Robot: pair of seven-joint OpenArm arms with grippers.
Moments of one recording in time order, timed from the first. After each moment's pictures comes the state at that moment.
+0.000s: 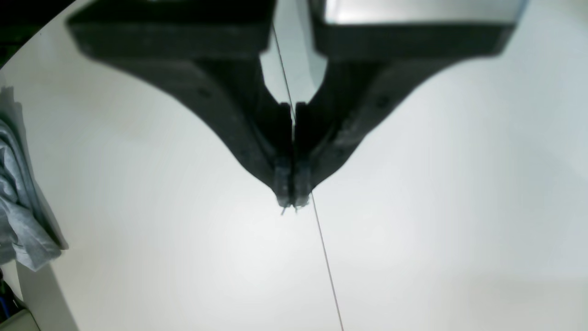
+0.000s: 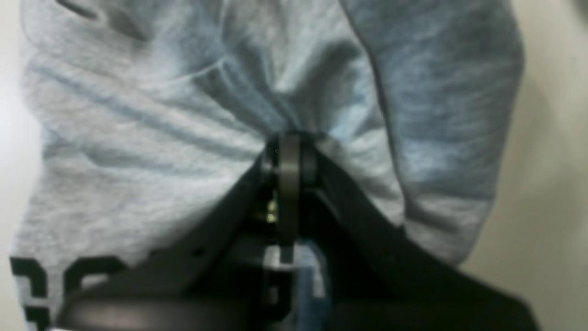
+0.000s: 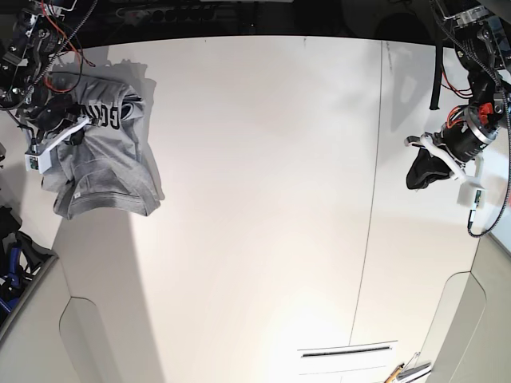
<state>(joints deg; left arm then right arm) 9.7 -16.3 -29.9 101.0 -43.9 -30.1 55.9 -10.5 11.2 27.6 93.0 22.6 22.3 -59.0</state>
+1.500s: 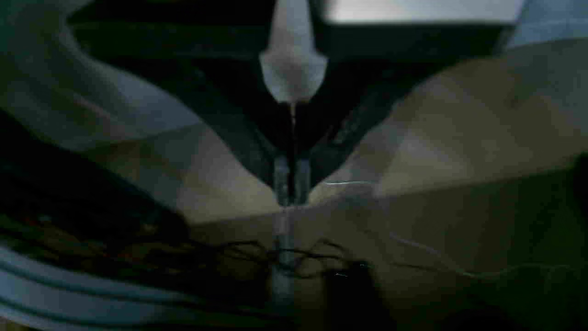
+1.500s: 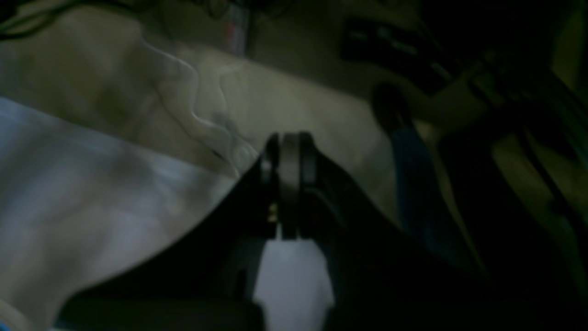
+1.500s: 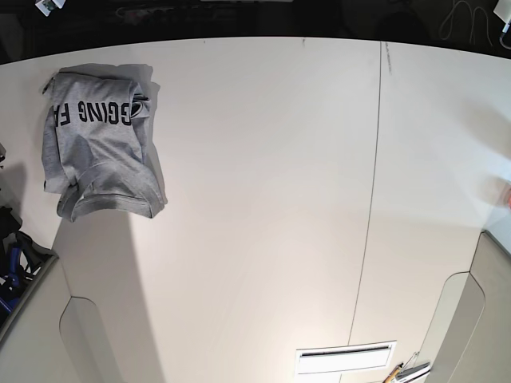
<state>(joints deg) 69.7 -22.8 -50.0 110.6 -68.0 -34.3 68.7 -63.9 25.5 27.0 115.0 38.6 31.2 -68.2</state>
